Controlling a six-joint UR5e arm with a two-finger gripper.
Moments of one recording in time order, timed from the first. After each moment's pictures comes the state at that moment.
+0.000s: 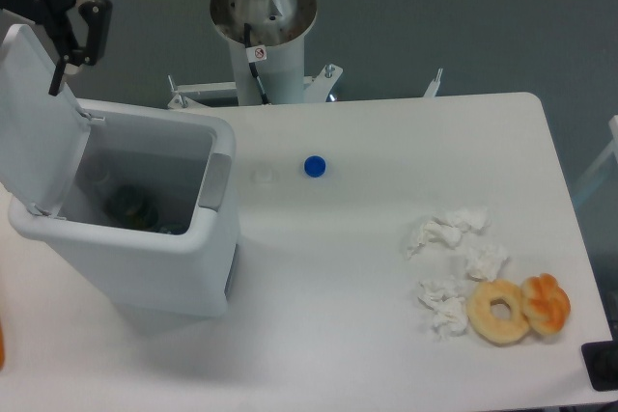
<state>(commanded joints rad) 2.10 -1.54 -1.45 -1.15 1.08 0.08</state>
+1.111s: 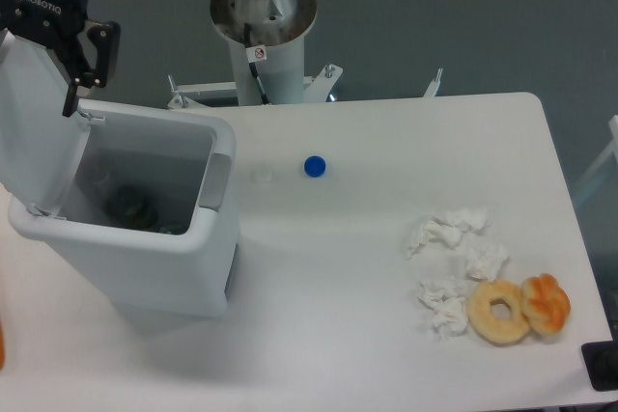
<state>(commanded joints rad) 2.10 -1.56 -1.46 -1.15 1.15 0.13</state>
